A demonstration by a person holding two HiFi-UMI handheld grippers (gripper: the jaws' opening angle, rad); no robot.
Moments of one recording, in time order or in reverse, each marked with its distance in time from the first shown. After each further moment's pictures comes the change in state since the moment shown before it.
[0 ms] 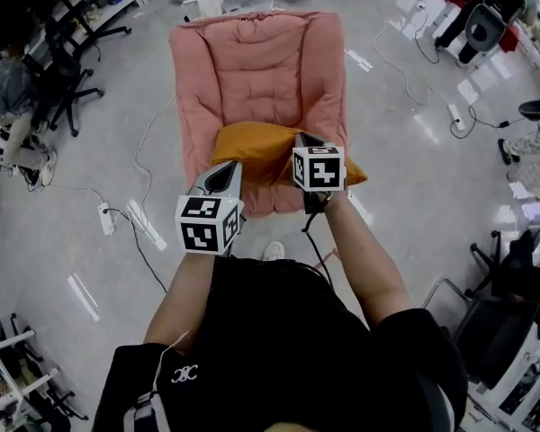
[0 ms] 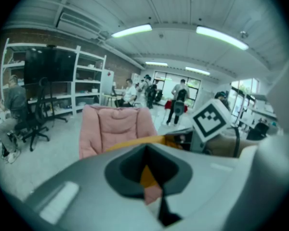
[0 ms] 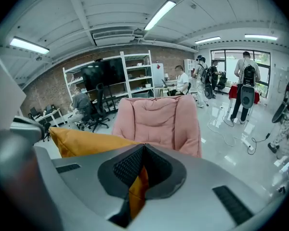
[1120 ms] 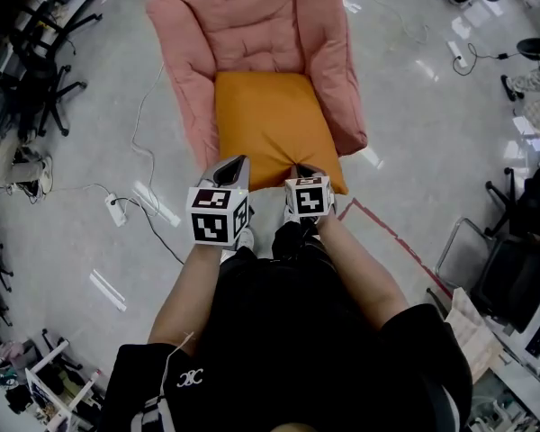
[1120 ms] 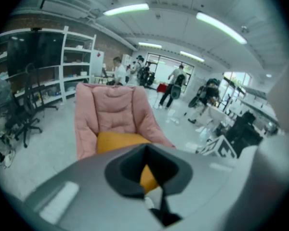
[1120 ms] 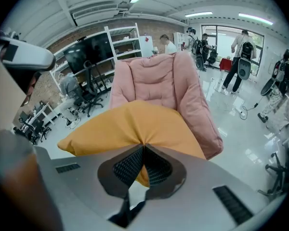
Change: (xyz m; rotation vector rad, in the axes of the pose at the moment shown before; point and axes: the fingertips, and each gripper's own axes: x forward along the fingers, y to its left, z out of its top) left arm -0.003 0.030 -0.089 0.034 0.215 -0.127; right arm 0.017 0.083 -0.217 0.133 0.281 -0.077
